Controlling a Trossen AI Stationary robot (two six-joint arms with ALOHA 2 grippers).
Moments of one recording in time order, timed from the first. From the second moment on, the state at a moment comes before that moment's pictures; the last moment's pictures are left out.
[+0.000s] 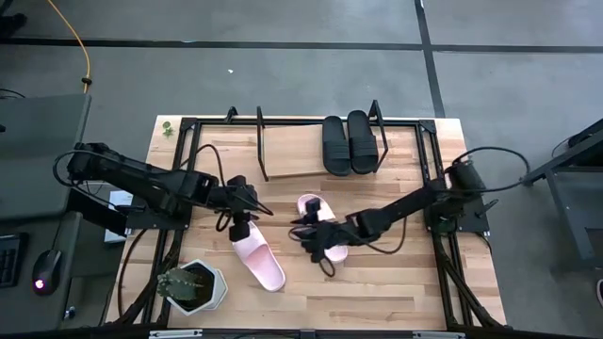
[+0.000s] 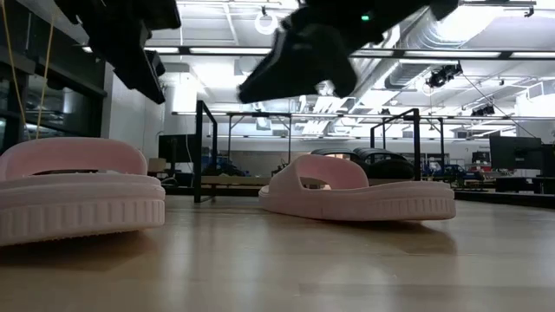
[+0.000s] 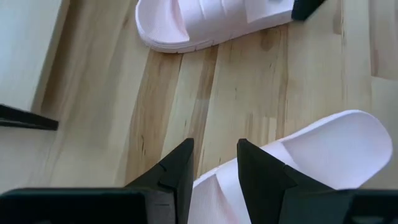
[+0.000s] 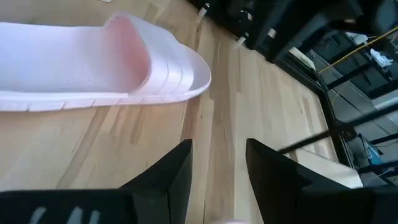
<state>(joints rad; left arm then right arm) -0.09 1.16 0.81 -0.61 -0.14 -0.34 0.33 1.85 1.13 0.15 0.49 -0.38</state>
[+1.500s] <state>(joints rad) -0.09 1.08 0.81 -0.60 -0.18 -0.31 0.33 2.27 1.59 0.07 0.44 -0.48</state>
